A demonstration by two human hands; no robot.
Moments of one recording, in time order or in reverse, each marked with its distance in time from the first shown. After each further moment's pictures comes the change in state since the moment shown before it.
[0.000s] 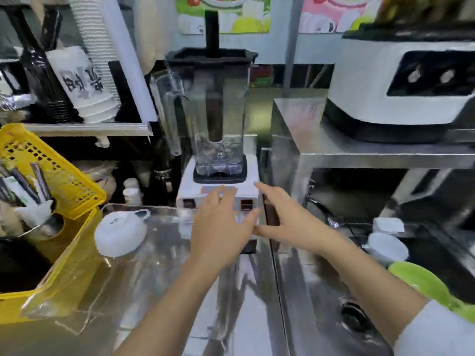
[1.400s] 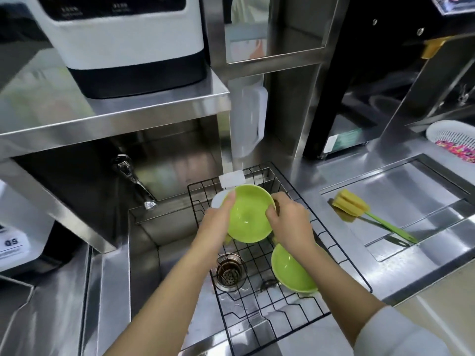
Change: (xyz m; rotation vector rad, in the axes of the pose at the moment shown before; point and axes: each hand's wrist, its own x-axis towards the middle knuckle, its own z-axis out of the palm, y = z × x) left_hand -0.023 0.232 0.292 -0.653 -0.612 -0.512; right_hand -0.195 0.302 -0.103 -0.133 0.582 0.598
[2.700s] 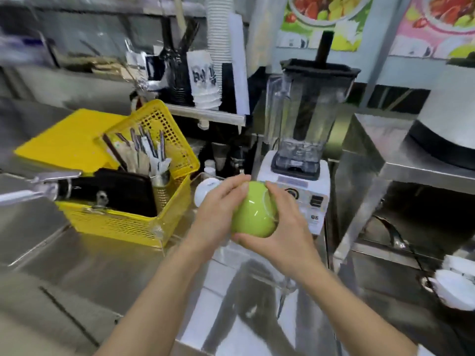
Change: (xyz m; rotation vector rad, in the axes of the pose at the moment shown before) left_hand -0.234 -0.082 -0.435 -0.303 0.469 0.638; right_hand -0.222 -0.433 0.118 0.394 -0.389 -0.714
